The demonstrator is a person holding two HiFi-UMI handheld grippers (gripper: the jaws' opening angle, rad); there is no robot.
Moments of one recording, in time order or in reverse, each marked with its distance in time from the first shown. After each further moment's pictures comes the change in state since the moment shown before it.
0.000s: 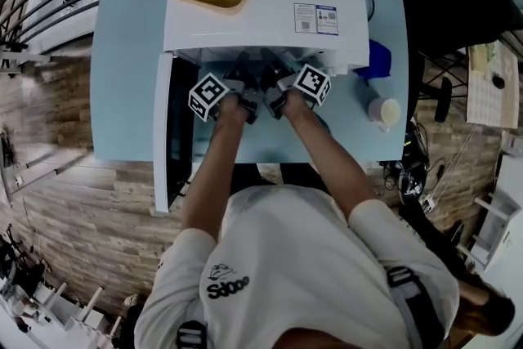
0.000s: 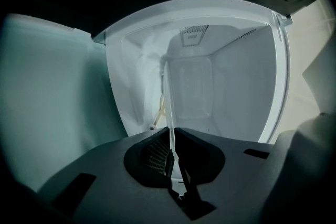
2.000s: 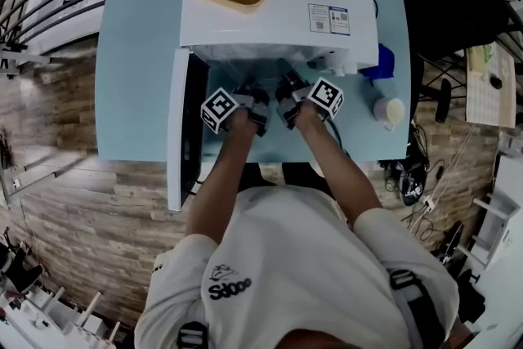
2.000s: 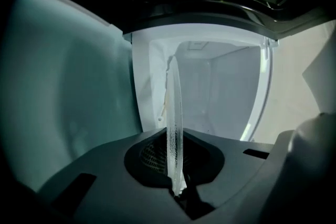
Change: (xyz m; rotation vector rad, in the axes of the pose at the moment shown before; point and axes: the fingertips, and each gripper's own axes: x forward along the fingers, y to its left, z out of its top) left arm -0.030 0.012 -0.019 -0.083 0.019 -0.069; right arm -0.034 -0.009 -0.006 -0.059 -0.052 -0.068
